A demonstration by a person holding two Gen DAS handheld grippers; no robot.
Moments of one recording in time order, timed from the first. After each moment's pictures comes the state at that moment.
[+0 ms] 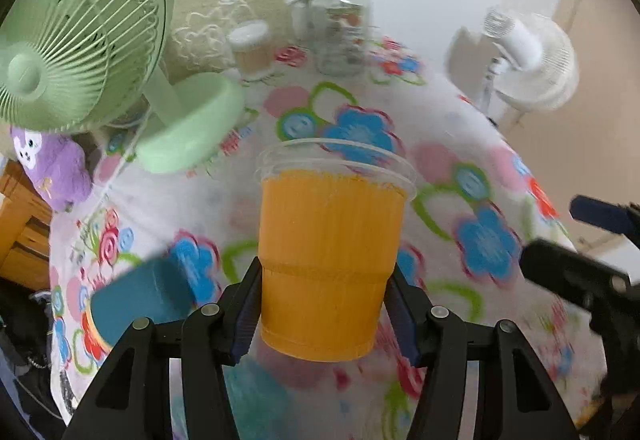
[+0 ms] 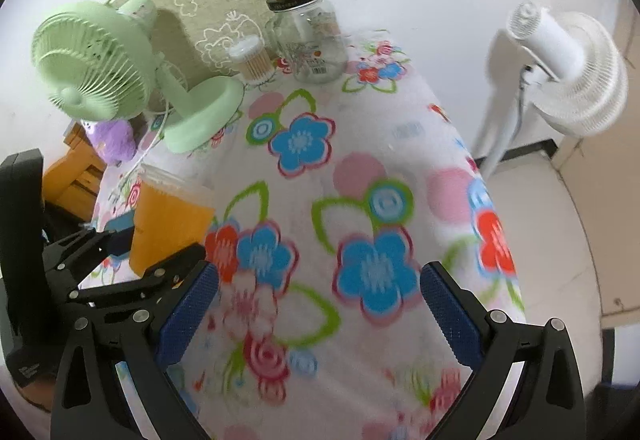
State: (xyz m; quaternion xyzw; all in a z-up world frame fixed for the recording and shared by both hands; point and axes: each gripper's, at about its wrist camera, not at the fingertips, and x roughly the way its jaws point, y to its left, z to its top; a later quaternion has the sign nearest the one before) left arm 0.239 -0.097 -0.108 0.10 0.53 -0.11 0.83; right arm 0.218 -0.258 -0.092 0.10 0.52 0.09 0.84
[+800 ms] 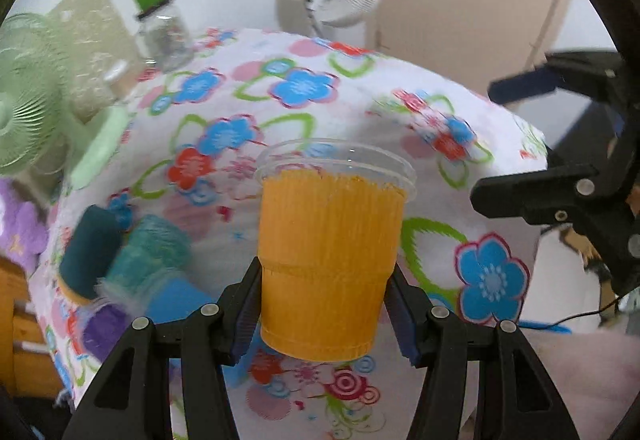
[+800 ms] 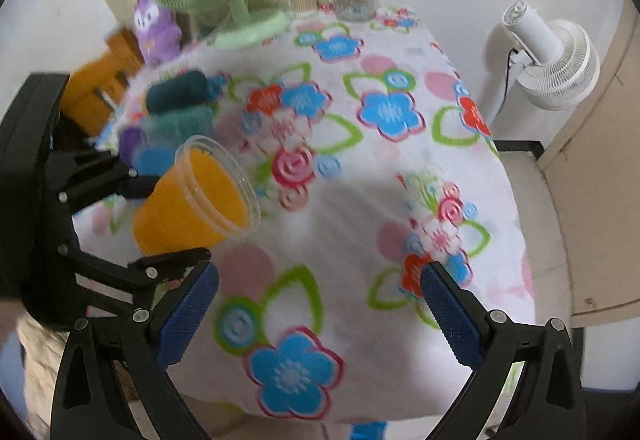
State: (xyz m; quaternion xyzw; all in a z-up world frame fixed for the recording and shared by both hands) left arm 0.063 -0.104 -0.121 0.25 0.49 -0.33 0.77; right arm 0.043 -0.234 -0.100 0.00 0.54 0.11 0.84
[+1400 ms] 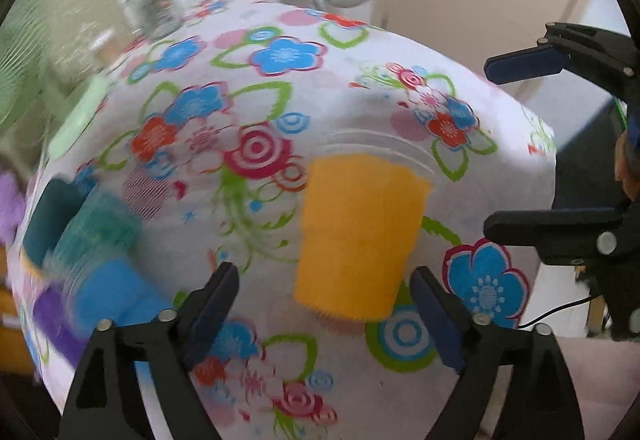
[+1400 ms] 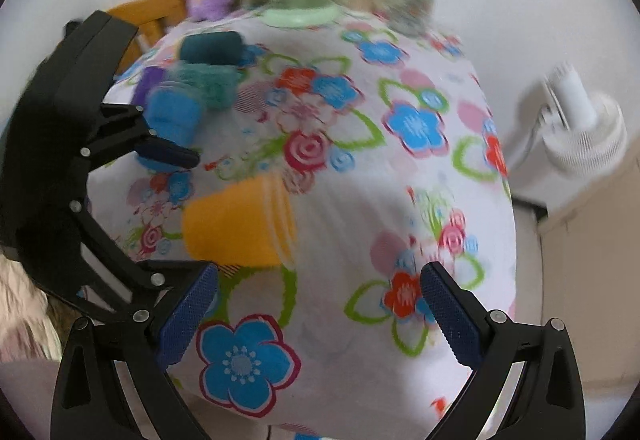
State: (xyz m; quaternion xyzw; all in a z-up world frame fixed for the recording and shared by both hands) left arm 0.054 -0.116 -0.144 0.21 0.53 -0.30 0.77; right arm 0.038 -0.224 -0.109 -0.13 0.50 0.20 0.83
